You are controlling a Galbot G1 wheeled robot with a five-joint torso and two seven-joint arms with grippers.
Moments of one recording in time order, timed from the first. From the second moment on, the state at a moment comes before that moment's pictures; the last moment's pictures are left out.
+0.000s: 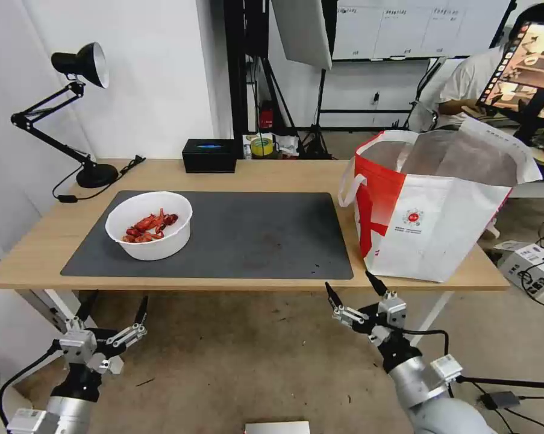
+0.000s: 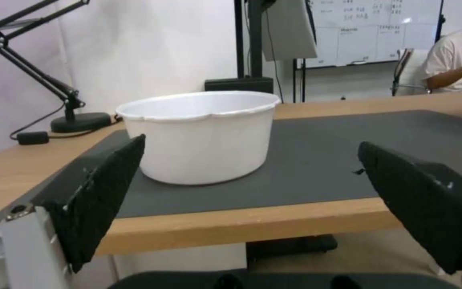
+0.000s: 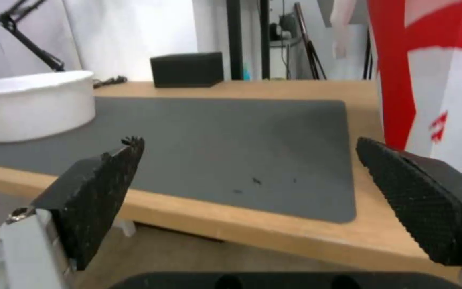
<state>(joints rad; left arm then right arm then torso) 1.84 -1.27 -0.83 -2.09 -0.39 -0.34 0.19 -1.55 0.78 0.18 2.17 0.52 0.24 0.30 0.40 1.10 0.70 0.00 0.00</state>
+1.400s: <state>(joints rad) 1.70 -1.01 -0.93 -2.14 -0.62 -0.18 0.08 -1.56 0.81 0.16 2.12 0.50 0.23 0.31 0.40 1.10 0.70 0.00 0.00</state>
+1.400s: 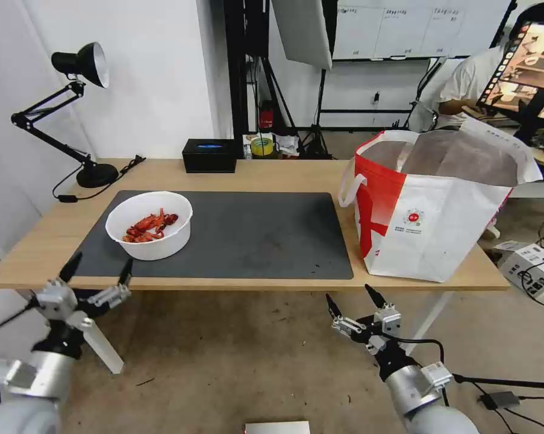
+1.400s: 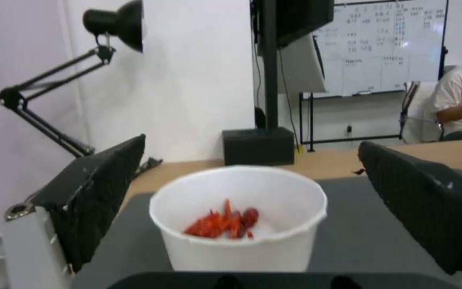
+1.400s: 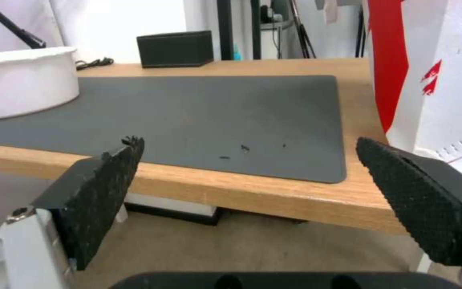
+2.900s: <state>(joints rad) 0.98 -0.40 -0.49 -1.70 -1.25 0.54 -0.14 -1.56 0.81 0.16 2.12 0.50 0.23 0.31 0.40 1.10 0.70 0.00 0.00</state>
